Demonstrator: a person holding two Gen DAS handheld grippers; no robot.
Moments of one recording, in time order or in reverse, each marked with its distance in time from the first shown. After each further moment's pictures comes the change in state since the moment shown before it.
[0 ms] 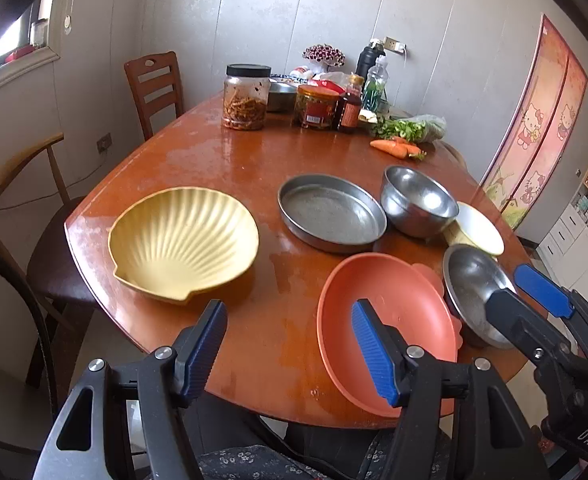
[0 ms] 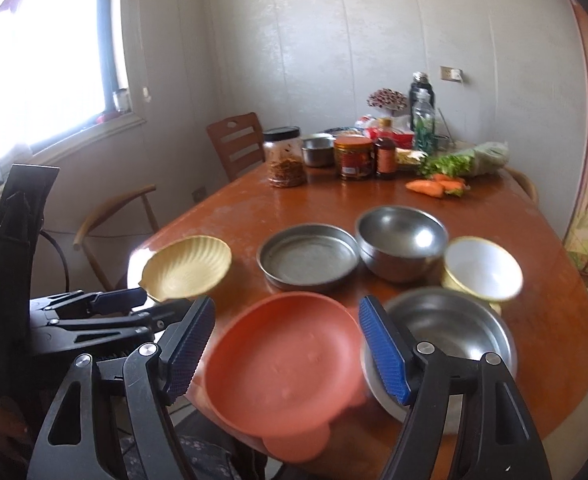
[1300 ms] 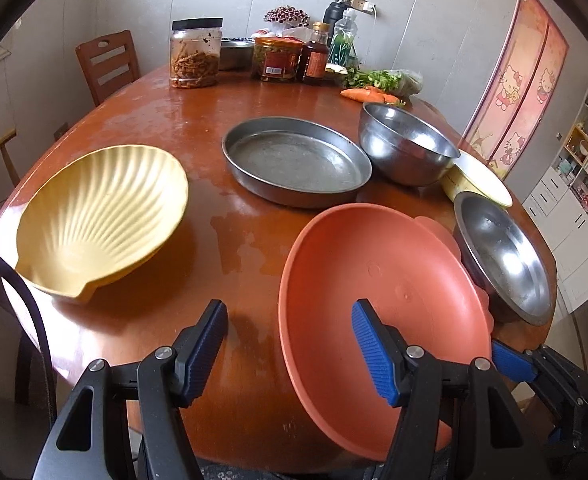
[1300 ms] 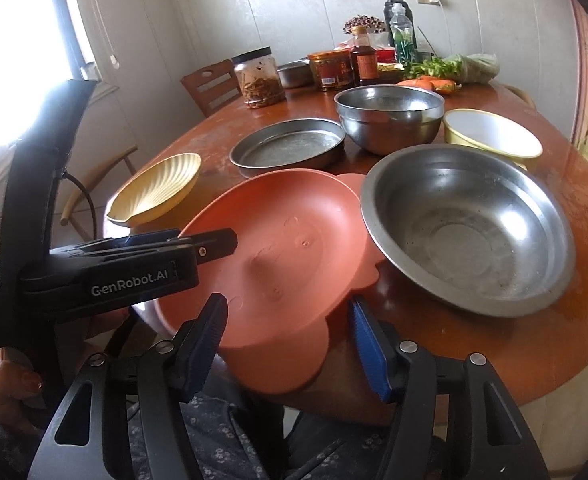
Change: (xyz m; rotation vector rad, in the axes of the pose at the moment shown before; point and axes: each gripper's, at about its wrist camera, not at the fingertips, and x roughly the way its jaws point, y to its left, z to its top) left arm 0.077 -0.020 -0.012 0.090 0.105 -0.095; right arm 0.043 -0.009 -0.076 0.129 0.195 0.007
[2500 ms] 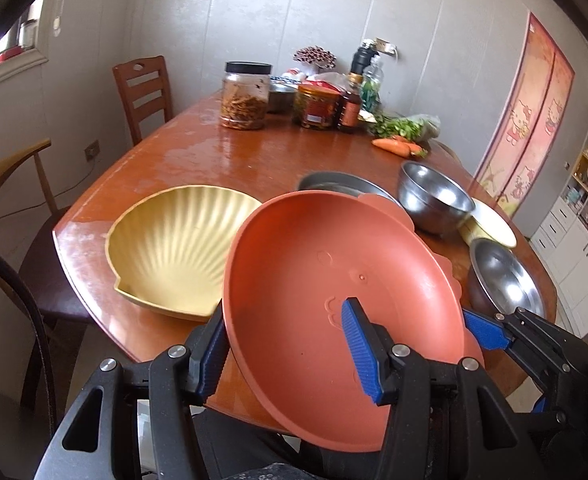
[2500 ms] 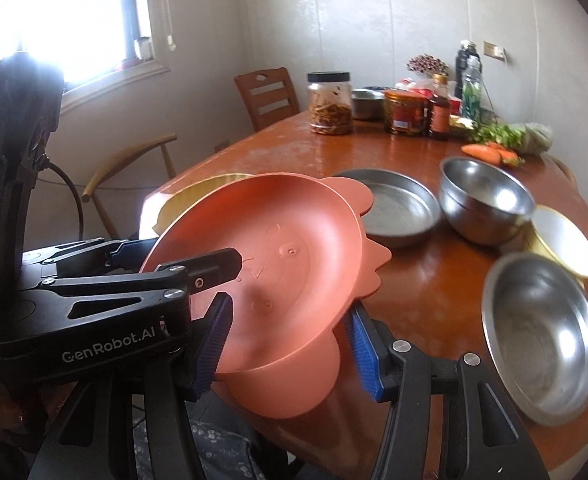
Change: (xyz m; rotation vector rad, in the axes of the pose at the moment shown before) left arm -0.059 0.055 0.003 -0.057 -0.139 0.052; right arm 0.025 0.075 0.045 -0.222 -0.058 0.054
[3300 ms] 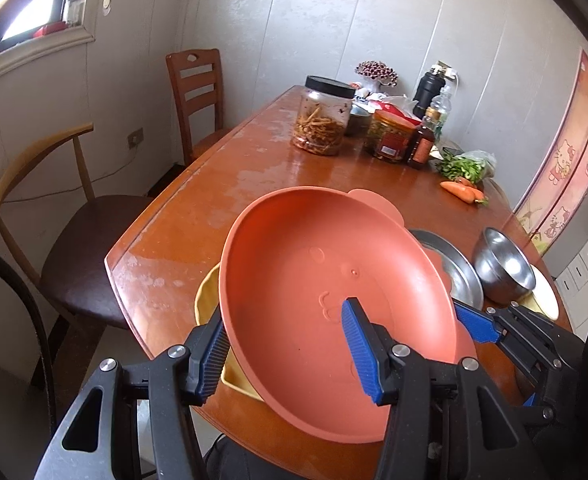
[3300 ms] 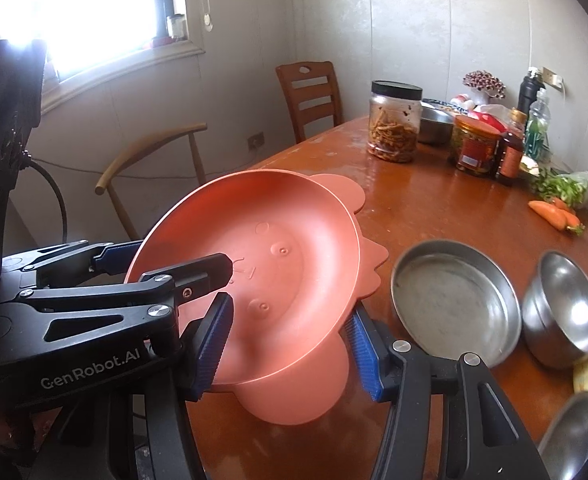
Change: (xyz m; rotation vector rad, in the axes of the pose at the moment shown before) left arm 0.015 0.076 0.056 -0.132 0.004 0.108; right arm 0.084 0.038 0.086 -0.121 0.050 0.083
